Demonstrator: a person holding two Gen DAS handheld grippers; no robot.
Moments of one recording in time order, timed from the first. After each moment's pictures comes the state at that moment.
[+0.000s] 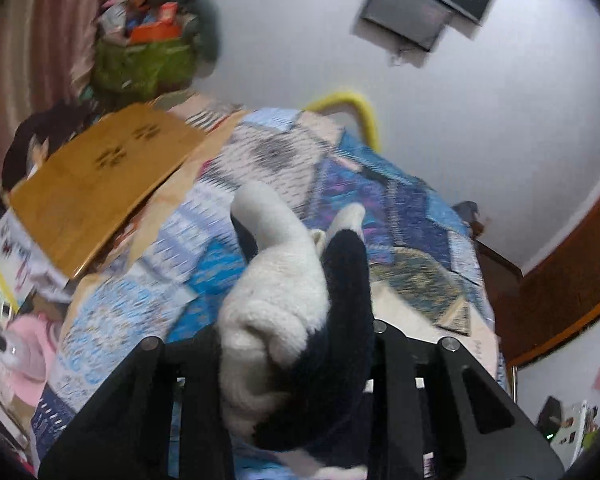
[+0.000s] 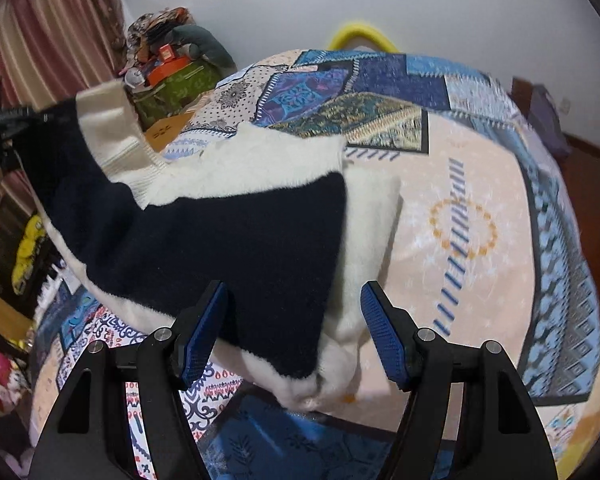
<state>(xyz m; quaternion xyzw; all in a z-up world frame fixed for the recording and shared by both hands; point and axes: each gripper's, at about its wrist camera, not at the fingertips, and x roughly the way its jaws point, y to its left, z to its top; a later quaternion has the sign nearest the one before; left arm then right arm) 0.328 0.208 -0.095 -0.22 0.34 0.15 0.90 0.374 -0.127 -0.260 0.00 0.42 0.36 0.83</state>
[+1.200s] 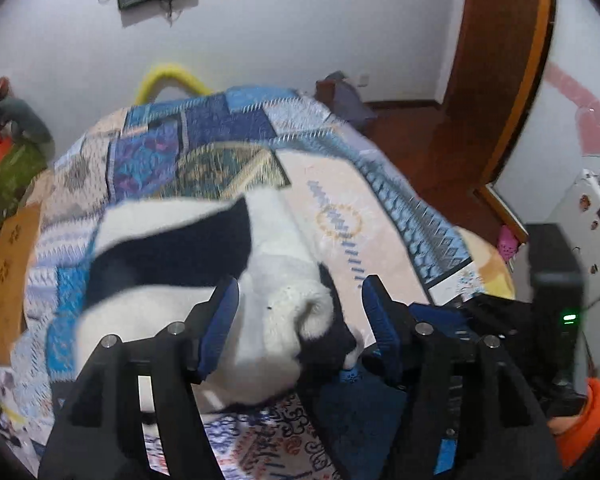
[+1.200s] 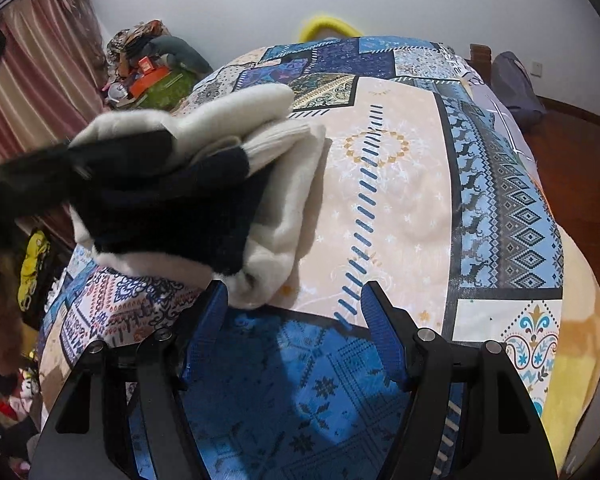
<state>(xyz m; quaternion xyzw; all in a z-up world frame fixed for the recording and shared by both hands) 0.329 -0.085 -0.147 0.04 0.42 -0.07 0.91 0.339 -0.198 -0.268 0.03 0.44 0.33 0.83</state>
